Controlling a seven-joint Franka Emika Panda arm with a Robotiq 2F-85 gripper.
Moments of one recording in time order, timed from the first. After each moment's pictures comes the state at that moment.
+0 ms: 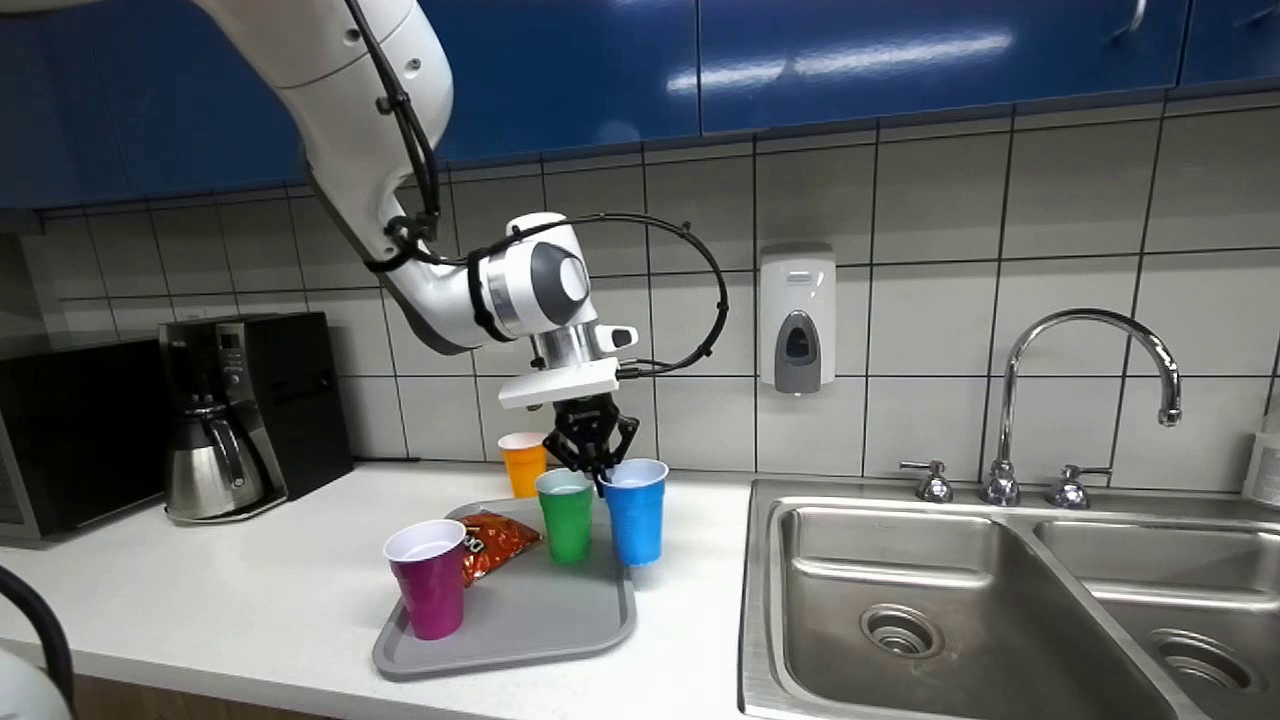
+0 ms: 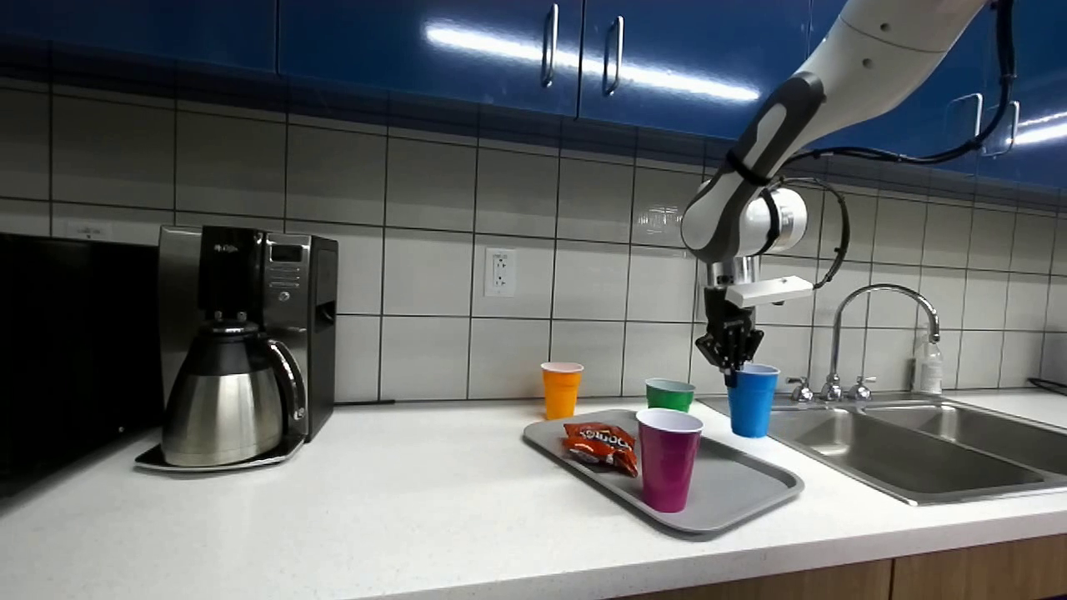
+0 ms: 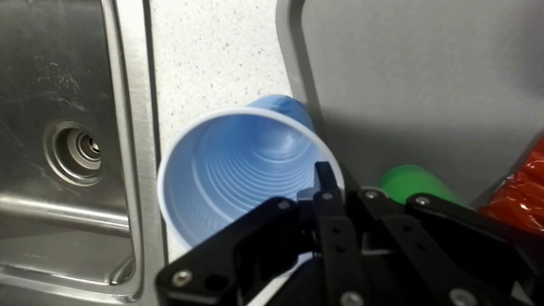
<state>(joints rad) -0.02 0.21 -0.10 -2.11 -0.22 2.36 -0.08</state>
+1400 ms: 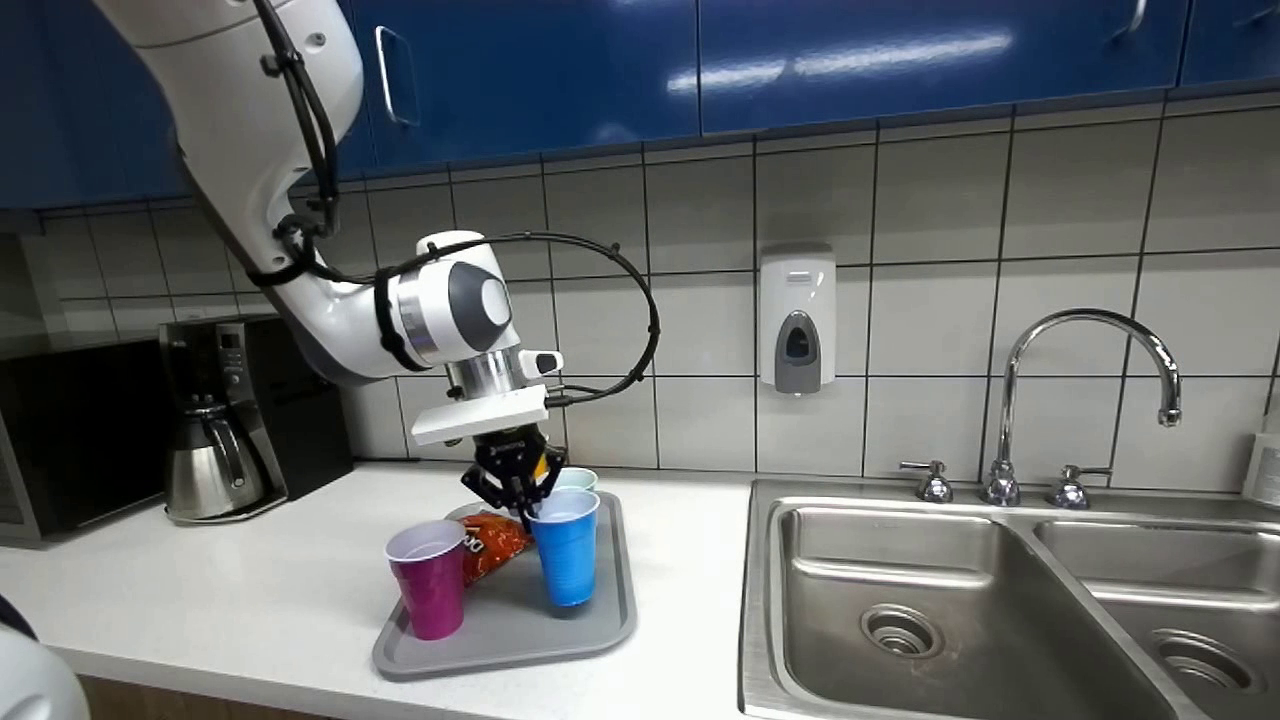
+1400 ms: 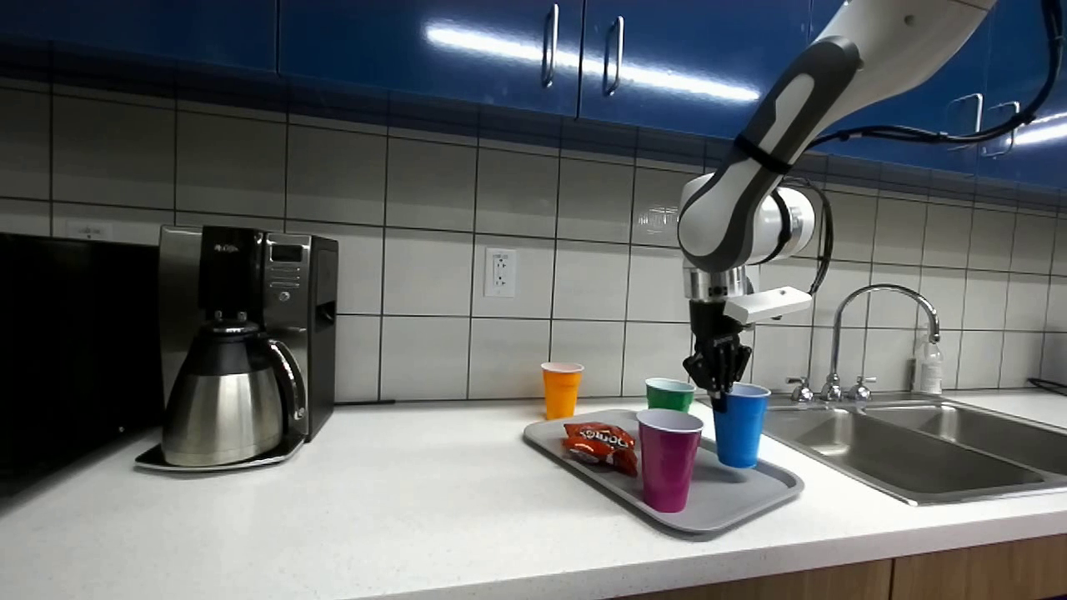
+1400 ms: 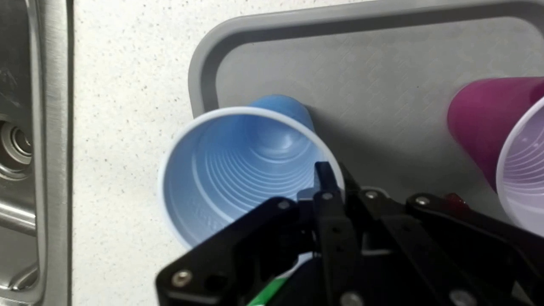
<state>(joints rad) 0.03 0.06 -0.02 -2.37 -0.27 2.45 -0.08</state>
